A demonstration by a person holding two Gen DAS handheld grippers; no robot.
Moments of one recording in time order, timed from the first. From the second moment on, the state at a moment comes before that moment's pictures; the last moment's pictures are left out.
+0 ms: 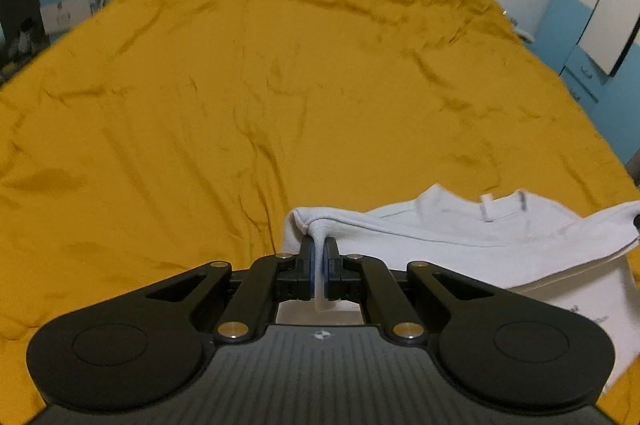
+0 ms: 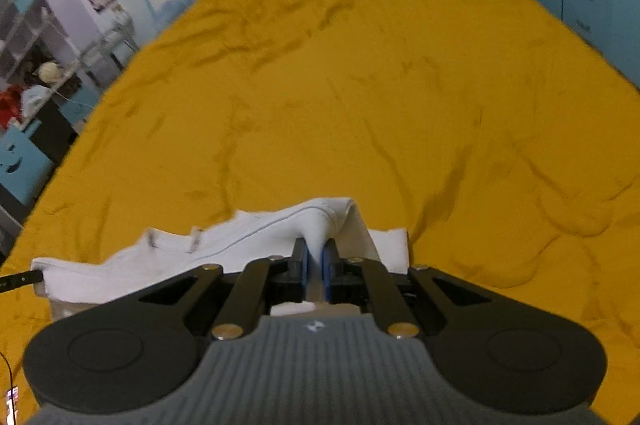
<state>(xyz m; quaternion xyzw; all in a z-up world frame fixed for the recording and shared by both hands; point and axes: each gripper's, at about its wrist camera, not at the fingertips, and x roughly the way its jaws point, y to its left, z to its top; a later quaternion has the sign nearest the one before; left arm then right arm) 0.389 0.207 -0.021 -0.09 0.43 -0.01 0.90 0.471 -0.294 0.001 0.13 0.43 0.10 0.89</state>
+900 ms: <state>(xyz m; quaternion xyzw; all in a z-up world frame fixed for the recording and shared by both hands) 0.357 0.174 0.001 -0.06 0.38 -0.08 0.92 0.458 -0.242 -0.002 0.06 0.36 0.15 0.92</state>
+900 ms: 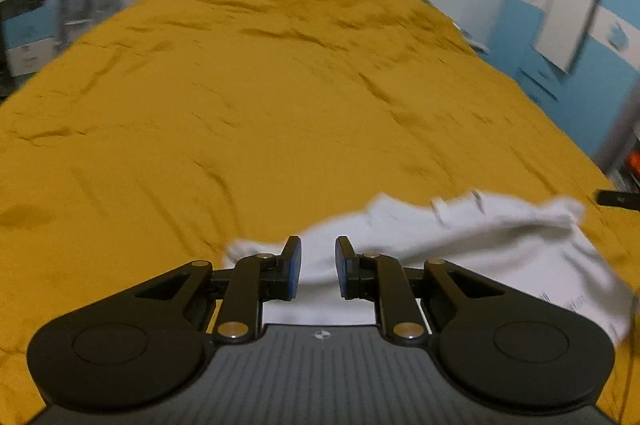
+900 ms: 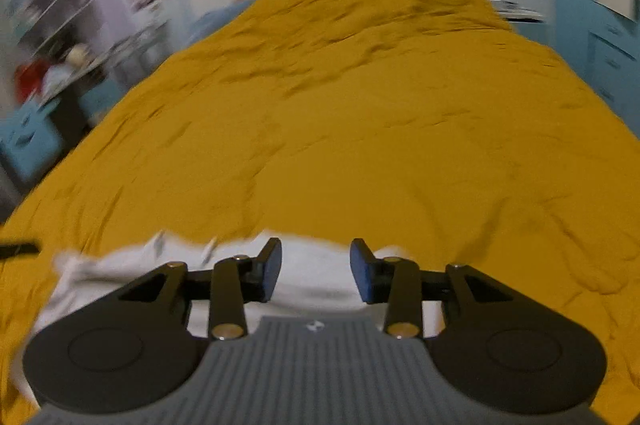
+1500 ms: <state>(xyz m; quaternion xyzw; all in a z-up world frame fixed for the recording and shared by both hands) 0.430 0.160 -0.077 -0.12 0.44 -0.04 0.89 0.512 -0.172 -0.090 -0.02 0.45 0.13 0.88</state>
